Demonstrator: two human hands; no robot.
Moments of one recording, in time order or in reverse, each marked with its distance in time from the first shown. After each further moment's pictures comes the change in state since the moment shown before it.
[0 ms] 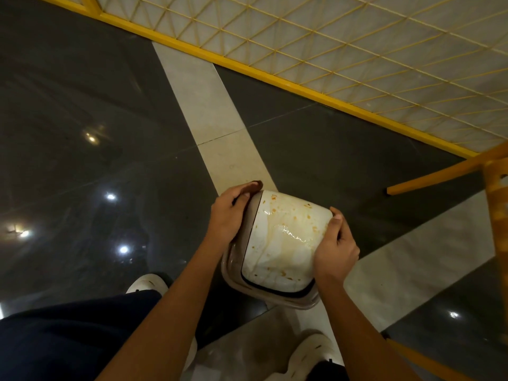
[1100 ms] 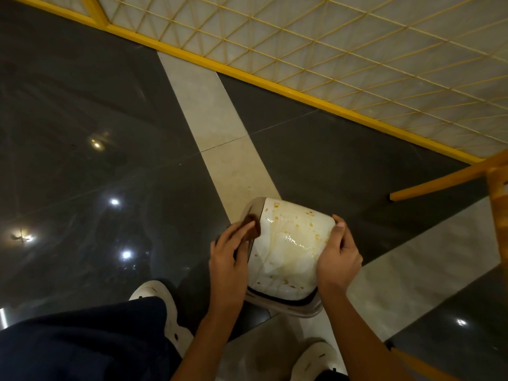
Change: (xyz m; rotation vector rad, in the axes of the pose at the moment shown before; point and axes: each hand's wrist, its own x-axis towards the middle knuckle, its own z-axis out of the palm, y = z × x) left_hand -0.077 -0.021 0.007 0.235 0.213 0.136; right_hand -0.001 -0.003 -0.002 0.017 -0.013 0.031
